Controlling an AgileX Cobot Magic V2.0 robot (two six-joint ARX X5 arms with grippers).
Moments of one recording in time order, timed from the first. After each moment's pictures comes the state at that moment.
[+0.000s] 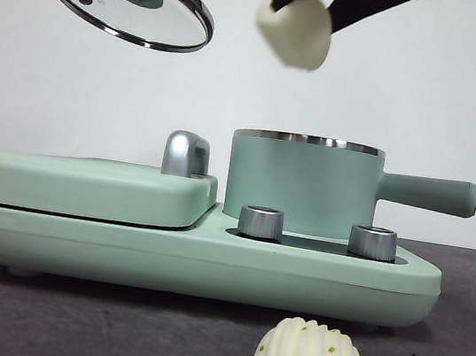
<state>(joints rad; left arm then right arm) -0.42 1.24 1.23 -0.45 0.13 0.11 0.73 1.34 1.33 -0.71 -0.04 0.14</state>
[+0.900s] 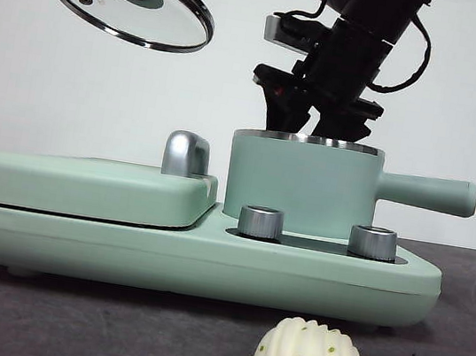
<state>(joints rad) -0.42 1.24 1.23 -0.45 0.13 0.11 0.54 1.79 1.45 -0.56 -0.06 -0.03</state>
